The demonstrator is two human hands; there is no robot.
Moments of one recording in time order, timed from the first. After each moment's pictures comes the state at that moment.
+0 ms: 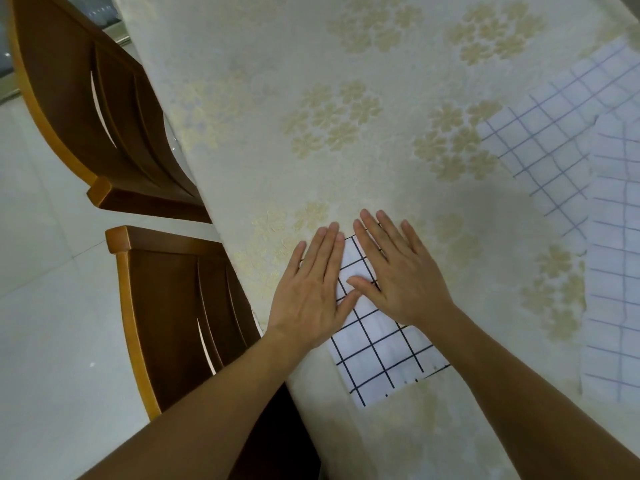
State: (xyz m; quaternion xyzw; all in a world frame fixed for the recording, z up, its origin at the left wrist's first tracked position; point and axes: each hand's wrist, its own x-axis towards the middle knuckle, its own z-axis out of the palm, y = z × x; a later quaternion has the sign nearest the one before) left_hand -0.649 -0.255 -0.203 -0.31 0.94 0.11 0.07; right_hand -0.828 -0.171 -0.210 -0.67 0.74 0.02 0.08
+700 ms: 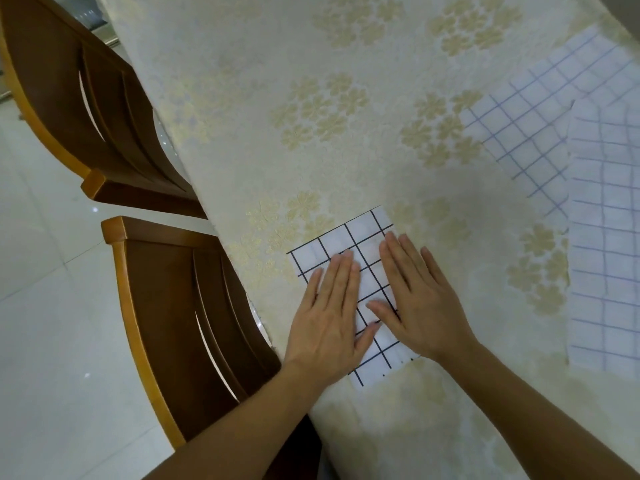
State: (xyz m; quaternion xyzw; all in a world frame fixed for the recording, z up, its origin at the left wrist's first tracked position) left_hand -0.637 -0.189 -0.194 -0.27 0.95 0.11 0.09; right_hand -0.810 -0.099 -0.200 -0.64 0.77 -0.04 0.05
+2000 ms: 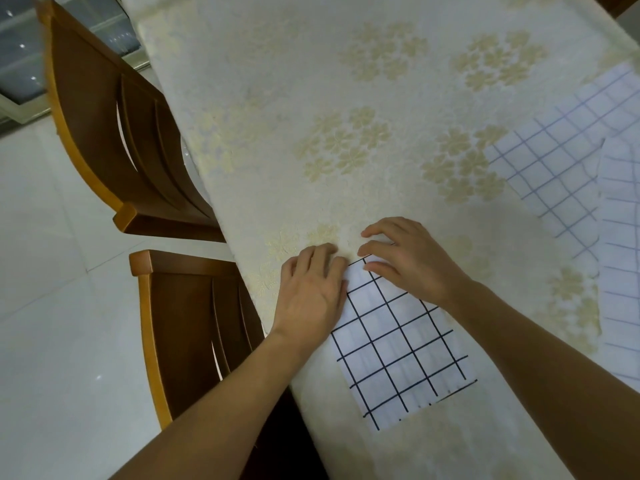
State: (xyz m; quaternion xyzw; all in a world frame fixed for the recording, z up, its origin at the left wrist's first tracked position) left_hand -0.654 -0.283 -0.188 -0.34 0.93 0.12 -0.05; right_hand -0.871 -0.218 -0.205 -0.74 0.64 -0.18 0.13
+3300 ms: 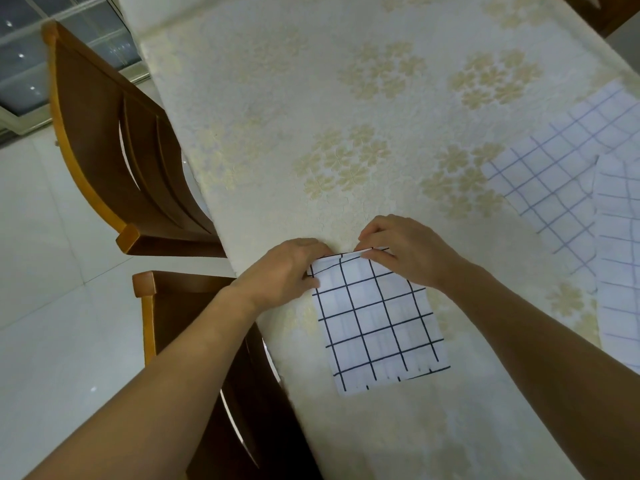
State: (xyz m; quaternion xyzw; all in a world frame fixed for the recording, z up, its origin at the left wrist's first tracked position) left_hand -0.655 -0.381 -0.164 -0.20 0.92 0.34 0.06; right_hand -0.882 -0.260 -0.169 -0.68 0.67 -0.16 0.25
